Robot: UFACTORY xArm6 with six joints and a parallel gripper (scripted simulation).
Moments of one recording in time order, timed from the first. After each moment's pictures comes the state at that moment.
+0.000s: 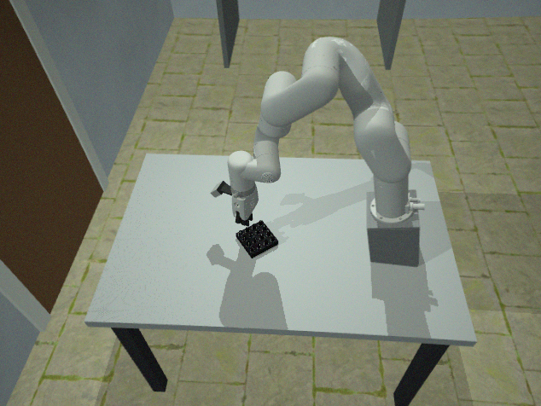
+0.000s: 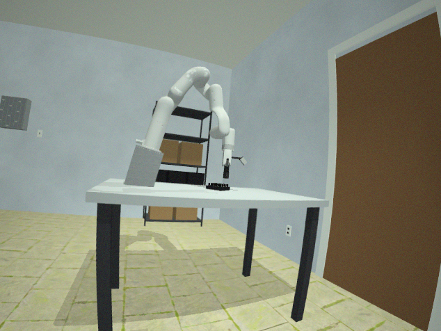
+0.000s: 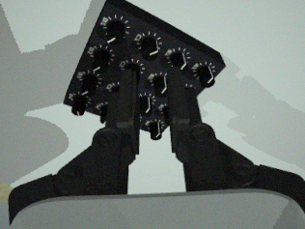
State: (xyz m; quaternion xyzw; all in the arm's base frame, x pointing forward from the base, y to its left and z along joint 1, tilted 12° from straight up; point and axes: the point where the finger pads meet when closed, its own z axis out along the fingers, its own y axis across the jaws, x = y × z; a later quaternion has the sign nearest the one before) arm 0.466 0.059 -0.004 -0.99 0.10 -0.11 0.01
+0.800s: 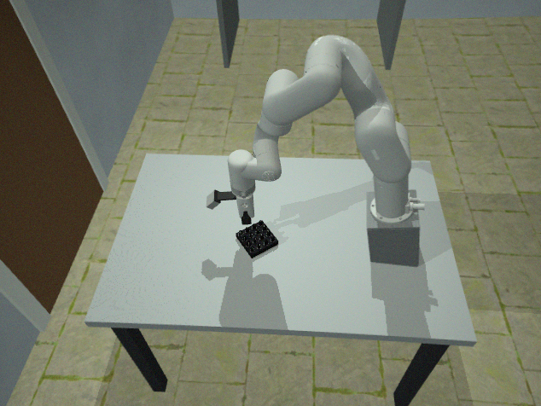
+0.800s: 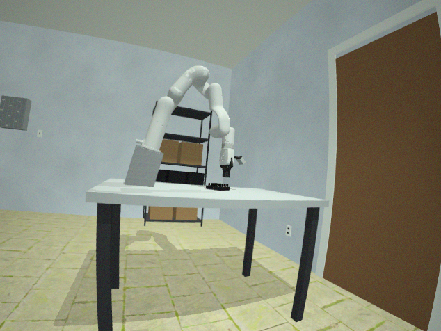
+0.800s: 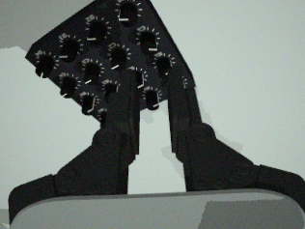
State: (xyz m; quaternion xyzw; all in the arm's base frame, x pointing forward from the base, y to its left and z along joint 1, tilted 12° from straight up) arm 0.464 0.059 0.002 -0.98 -0.16 -0.11 -0.03
